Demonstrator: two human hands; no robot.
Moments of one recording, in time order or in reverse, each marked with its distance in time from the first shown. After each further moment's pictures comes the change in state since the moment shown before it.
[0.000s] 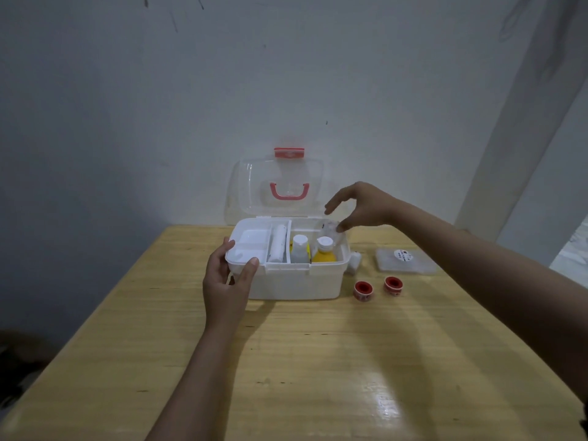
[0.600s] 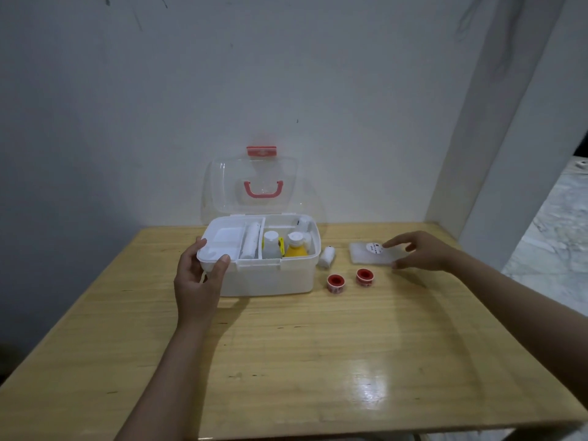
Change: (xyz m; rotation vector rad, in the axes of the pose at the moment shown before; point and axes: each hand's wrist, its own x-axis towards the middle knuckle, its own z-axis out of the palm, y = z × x) left_hand 0.000 -0.001 0.004 0.026 0.029 0.030; right_hand -0.117 0.138 0.010 0.106 0.002 0.388
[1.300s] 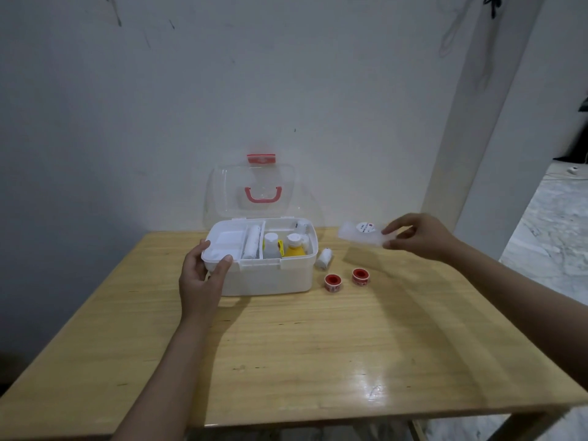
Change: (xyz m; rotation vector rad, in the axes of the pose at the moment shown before) left_hand 0.001 0.003 -0.006 -0.060 -0.048 -0.073; right_hand -0.046 -0.050 -0.022 0.135 0.273 -0.083
